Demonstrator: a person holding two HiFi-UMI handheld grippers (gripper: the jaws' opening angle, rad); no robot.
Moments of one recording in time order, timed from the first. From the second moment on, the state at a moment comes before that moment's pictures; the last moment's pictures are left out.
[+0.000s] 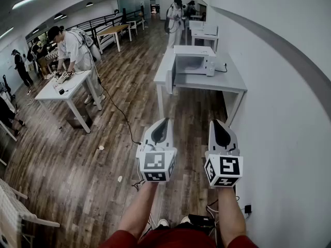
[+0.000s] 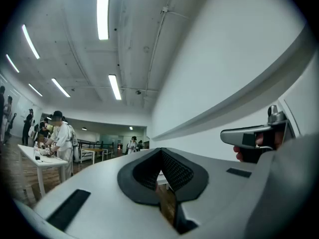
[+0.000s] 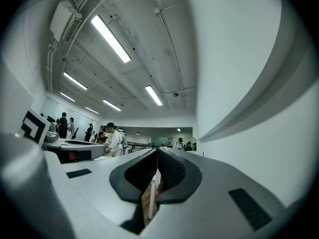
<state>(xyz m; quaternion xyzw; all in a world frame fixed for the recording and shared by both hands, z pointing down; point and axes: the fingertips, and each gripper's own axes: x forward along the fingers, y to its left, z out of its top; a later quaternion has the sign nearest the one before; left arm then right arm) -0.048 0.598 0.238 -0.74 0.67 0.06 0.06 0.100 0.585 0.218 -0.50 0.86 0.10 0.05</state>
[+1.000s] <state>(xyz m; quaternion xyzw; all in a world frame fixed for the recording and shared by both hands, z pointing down) 0.015 0.551 0.252 -0.74 0.67 0.04 0.07 0.169 0.535 0.227 -0.52 0.85 0.08 0.08</state>
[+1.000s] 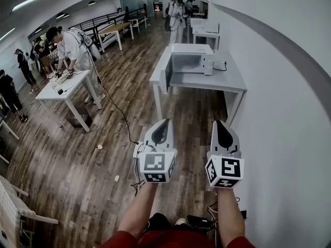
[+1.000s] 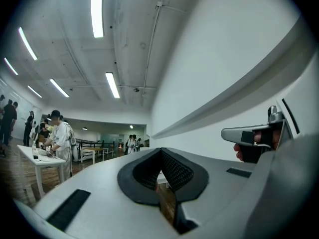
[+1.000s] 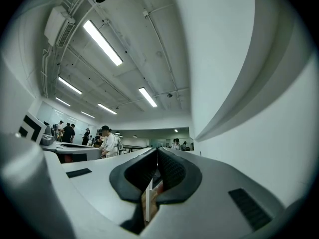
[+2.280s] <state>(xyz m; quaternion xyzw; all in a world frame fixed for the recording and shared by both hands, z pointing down) -0.158 0.365 0.262 -0.74 0.67 0.05 0.06 -0.003 0.349 0.229 -0.51 0.85 0.10 0.07</state>
